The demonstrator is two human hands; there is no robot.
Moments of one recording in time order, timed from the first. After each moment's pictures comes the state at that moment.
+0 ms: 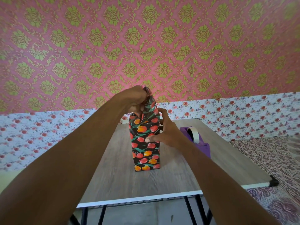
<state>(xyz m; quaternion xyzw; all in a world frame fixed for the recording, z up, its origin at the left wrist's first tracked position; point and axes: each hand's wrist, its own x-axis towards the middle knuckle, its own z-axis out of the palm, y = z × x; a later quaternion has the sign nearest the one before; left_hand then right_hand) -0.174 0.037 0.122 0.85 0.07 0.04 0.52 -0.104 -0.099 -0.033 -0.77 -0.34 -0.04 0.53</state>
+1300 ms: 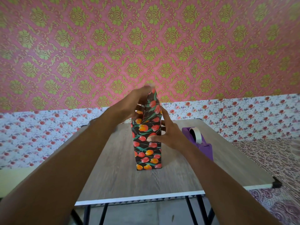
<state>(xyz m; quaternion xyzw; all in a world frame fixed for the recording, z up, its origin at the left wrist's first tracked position) -0.195 0.065 0.096 0.82 -0.05 0.06 0.57 -0.108 -0.098 -0.039 -0.77 -0.37 -0.07 0.52</state>
